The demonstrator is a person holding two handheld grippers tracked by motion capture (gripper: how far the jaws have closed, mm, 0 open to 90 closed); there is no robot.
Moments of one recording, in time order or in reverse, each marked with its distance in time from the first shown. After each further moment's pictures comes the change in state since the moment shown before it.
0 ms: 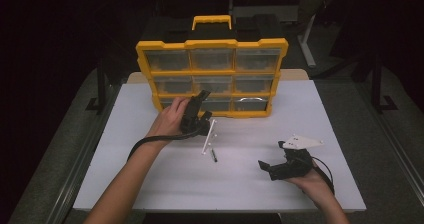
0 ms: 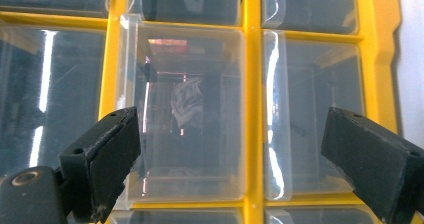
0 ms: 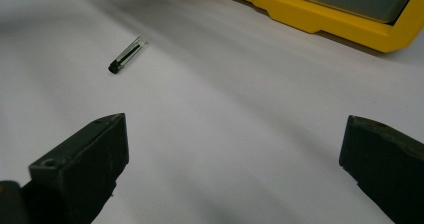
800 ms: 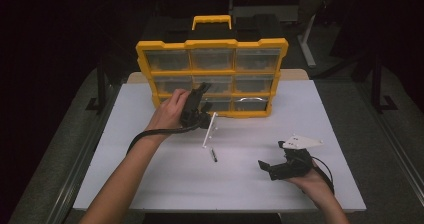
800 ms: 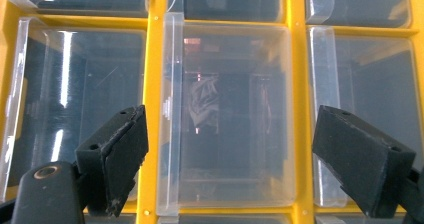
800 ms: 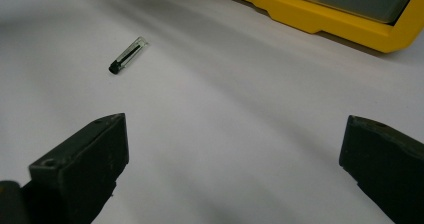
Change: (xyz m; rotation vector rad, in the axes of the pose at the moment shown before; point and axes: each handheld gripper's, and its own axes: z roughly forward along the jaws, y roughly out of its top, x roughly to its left) left arm 0.020 0.000 0.006 0.010 0.044 0.025; right arm 0.000 0.000 0.000 -0.002 0.001 -0.003
